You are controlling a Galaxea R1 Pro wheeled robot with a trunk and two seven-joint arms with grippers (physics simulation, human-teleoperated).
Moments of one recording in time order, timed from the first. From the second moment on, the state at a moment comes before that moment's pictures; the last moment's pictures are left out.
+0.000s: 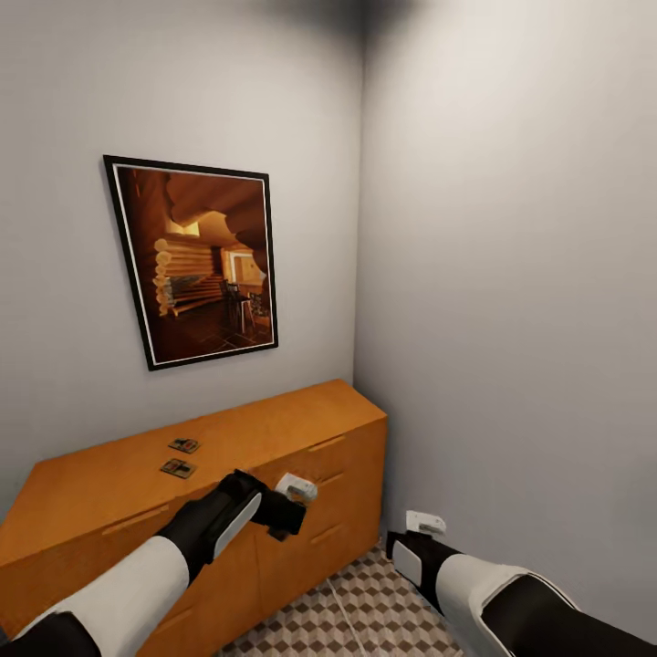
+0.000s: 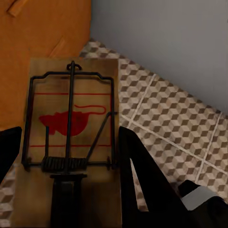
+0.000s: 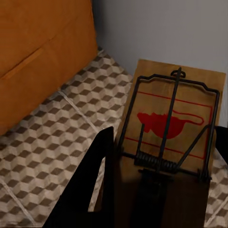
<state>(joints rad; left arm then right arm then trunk) -0.76 0.01 -0.62 -0.65 0.34 0.72 -0.32 -0.83 0.17 0.44 0.06 -0.65 0.08 -0.33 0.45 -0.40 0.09</state>
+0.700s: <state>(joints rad) -0.60 0.05 -0.58 0.08 0.67 -0.02 -0.20 -0.57 -0.08 0.44 0.06 -0.21 -0.11 0.21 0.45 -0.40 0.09</state>
